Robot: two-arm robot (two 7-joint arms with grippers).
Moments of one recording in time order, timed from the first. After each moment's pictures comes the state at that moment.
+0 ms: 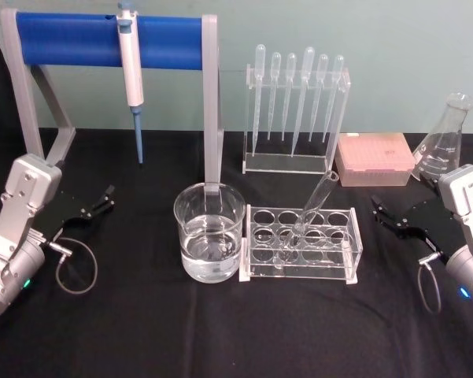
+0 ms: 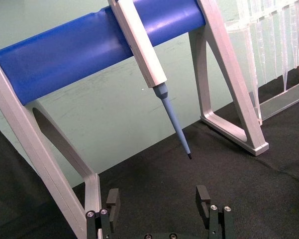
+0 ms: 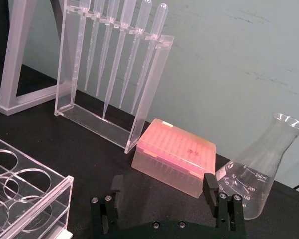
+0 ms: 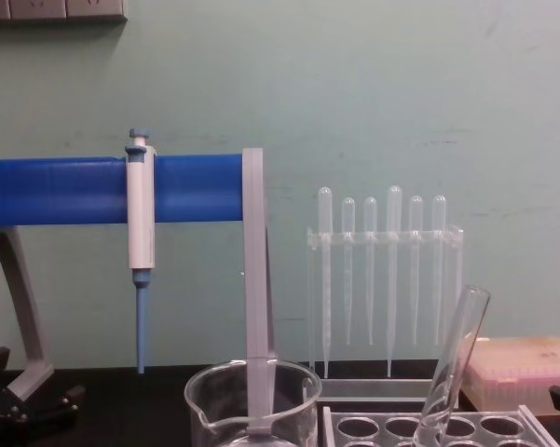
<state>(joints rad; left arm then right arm) -0.20 0.60 0.45 -1.41 -0.25 -0.12 0.03 0.20 0.60 -0.45 -1.41 0.25 -0.12 -0.03</state>
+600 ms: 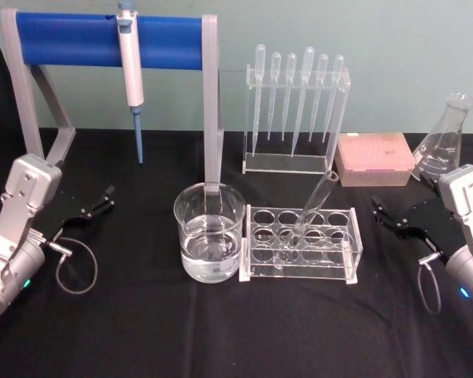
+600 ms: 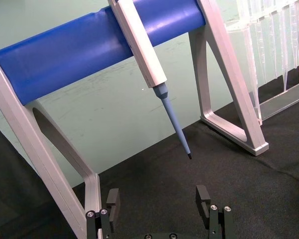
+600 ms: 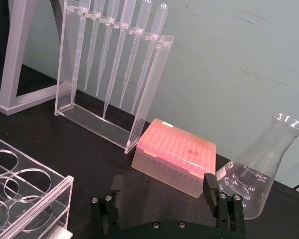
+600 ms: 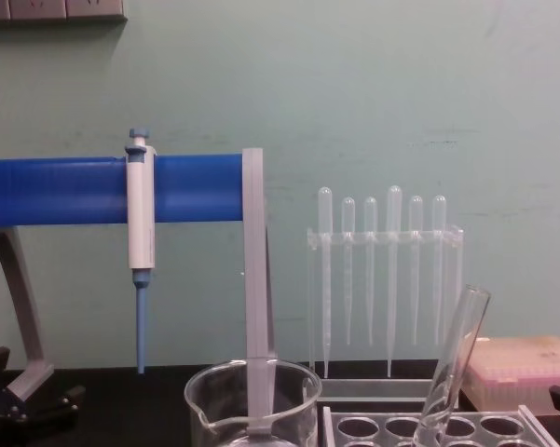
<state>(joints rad) -0.20 0.60 0.45 -1.41 -0.25 -0.12 0.03 0.20 0.60 -0.45 -1.41 0.25 -0.12 -0.03</state>
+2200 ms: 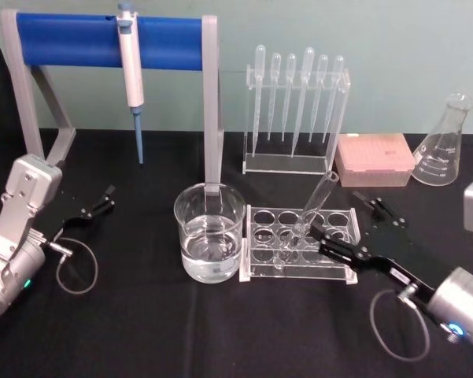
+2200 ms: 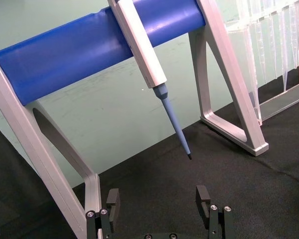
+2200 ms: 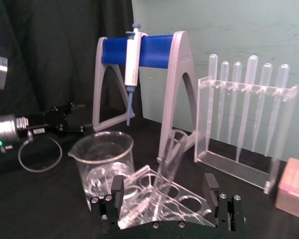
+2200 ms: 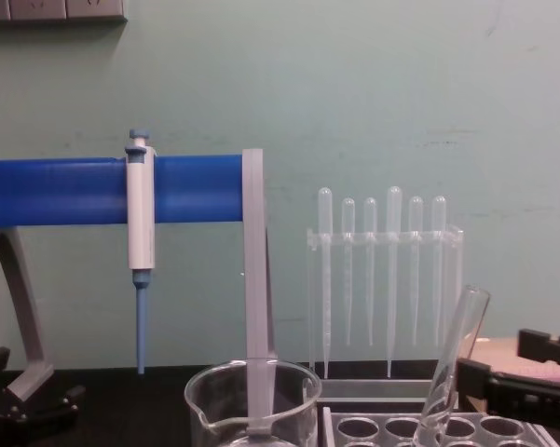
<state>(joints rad) -0.20 0.60 0.45 -1.41 -0.25 -0.12 0.03 0.00 0.63 -0.35 -1.72 0.56 -0.10 0.35</state>
